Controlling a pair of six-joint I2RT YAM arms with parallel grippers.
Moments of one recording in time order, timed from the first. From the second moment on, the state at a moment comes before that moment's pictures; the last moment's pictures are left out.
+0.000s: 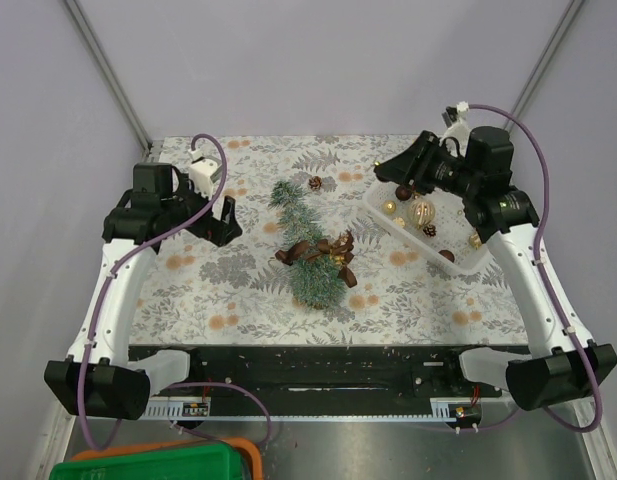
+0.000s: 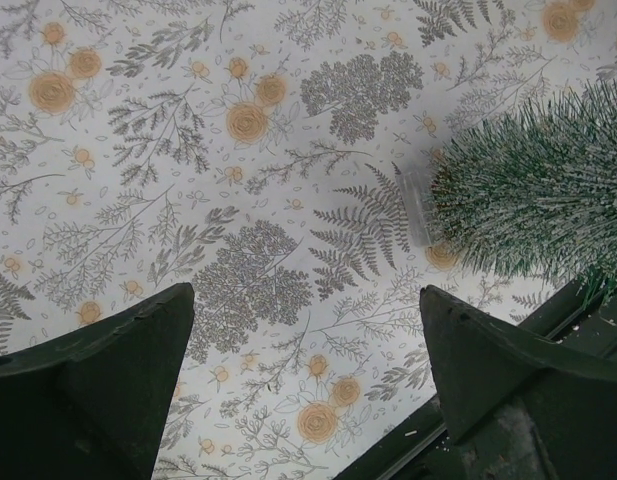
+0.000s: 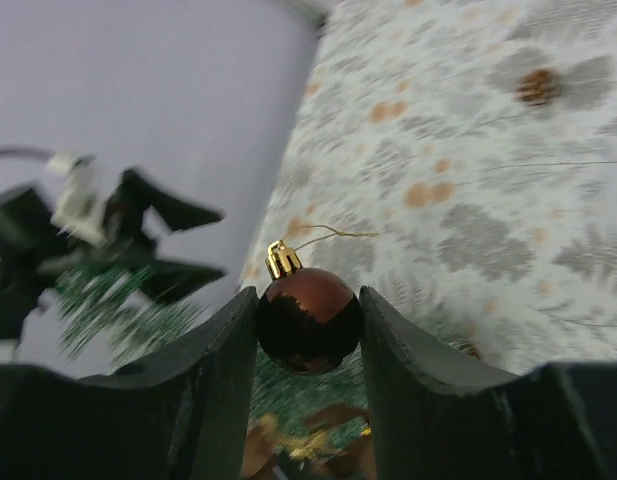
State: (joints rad) left arm -0.07 1.15 1.26 -0.87 0.51 0.28; right arm 0.16 1.23 1.34 -0.41 -0.50 0.72
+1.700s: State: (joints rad) left arm -0.08 1.09 1.24 -0.85 0.69 0.23; right arm 0.63 1.48 1.97 -1.04 -0.59 0.35
